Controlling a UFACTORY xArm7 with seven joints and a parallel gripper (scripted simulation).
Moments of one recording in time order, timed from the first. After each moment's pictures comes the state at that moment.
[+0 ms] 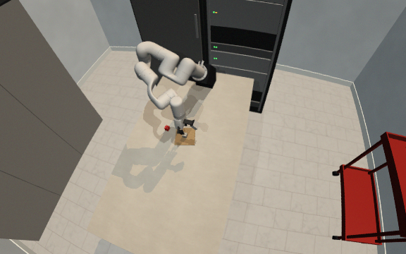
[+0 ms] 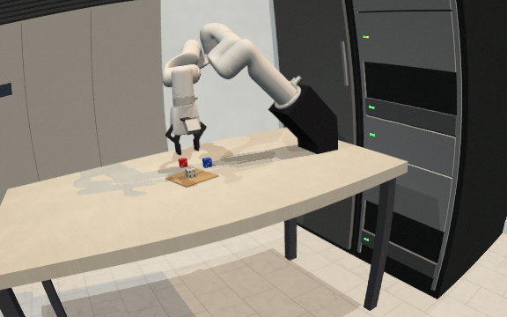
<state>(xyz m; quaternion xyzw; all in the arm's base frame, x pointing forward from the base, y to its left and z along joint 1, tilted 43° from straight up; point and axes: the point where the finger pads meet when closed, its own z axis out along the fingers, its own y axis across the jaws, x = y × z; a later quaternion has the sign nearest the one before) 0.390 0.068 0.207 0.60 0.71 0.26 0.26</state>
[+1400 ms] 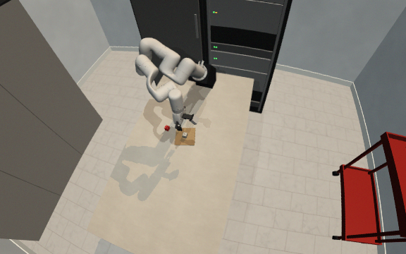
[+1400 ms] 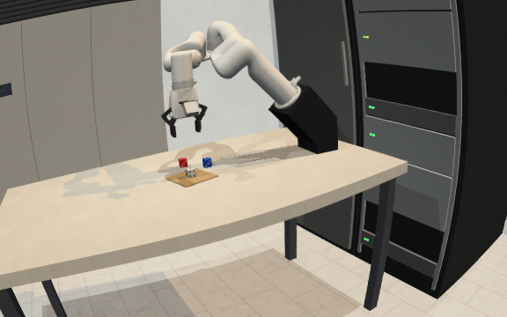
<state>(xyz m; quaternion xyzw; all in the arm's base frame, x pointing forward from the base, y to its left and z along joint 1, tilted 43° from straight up) 0.351 0.067 0.249 0.60 0.71 0.26 0.26</state>
